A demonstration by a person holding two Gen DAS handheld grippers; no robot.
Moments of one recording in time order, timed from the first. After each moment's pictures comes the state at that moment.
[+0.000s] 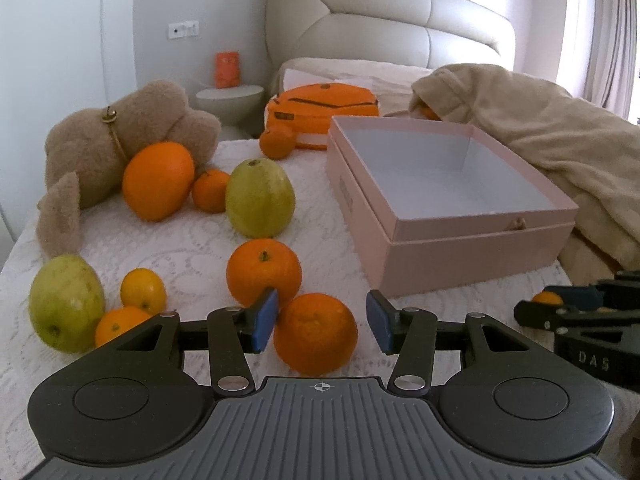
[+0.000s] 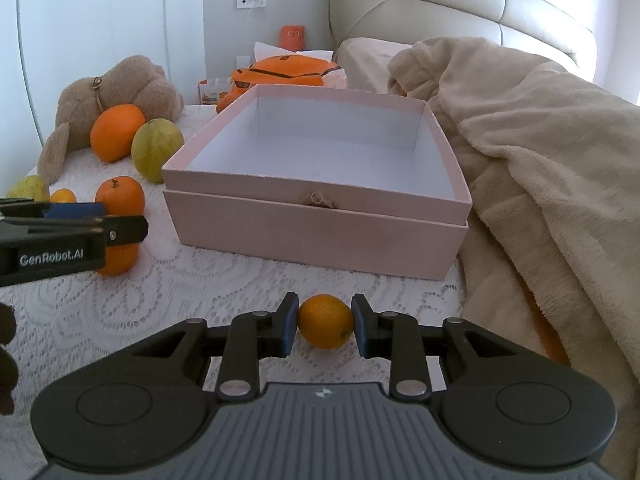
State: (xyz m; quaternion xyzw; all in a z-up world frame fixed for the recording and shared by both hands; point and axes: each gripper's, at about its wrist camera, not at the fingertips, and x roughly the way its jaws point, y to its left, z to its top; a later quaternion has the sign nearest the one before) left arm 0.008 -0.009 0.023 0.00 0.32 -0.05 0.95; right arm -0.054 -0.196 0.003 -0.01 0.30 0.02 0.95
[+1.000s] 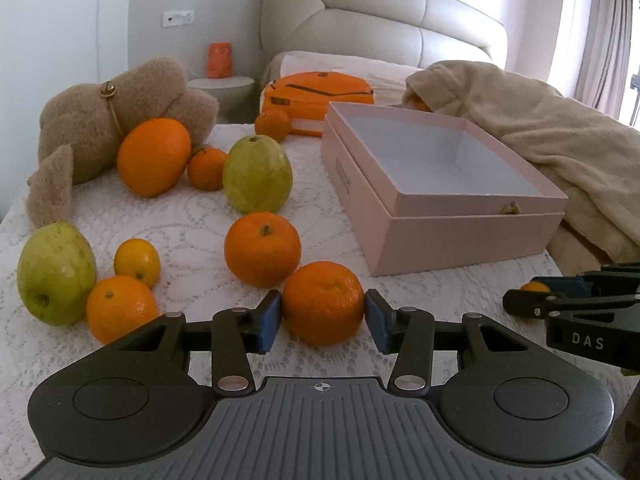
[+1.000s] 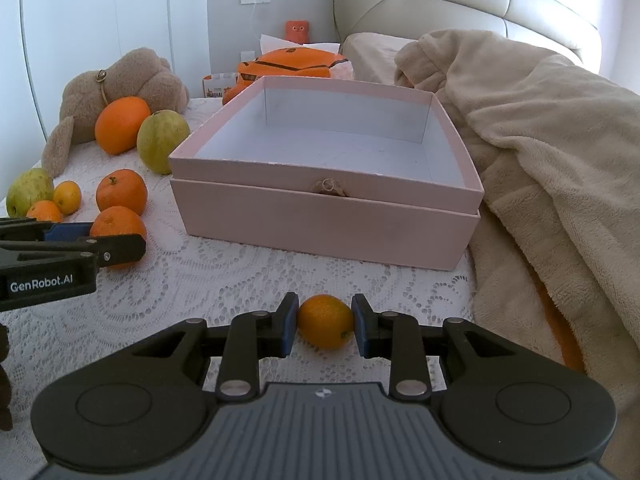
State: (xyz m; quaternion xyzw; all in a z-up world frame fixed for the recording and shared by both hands) left arm 0.001 0.002 0.014 -0.03 0.33 -0.08 0.94; right arm -0.054 -0.193 -0.001 -0.01 0.30 0.03 0.95
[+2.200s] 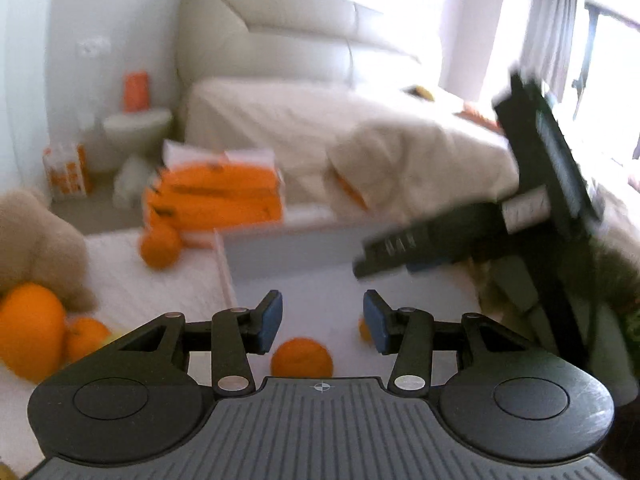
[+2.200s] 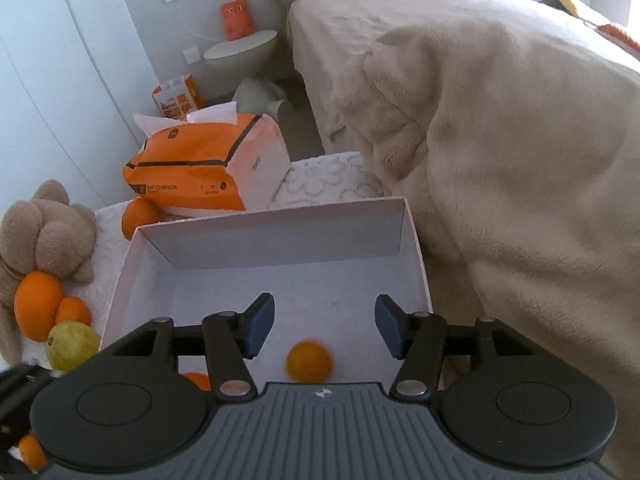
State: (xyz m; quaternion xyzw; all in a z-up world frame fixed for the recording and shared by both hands) left arm 0.123 -0.035 0.083 -0.03 0.28 -0.18 0.94; right arm 0.136 -0.262 0.069 0.11 0.38 0.01 0.92
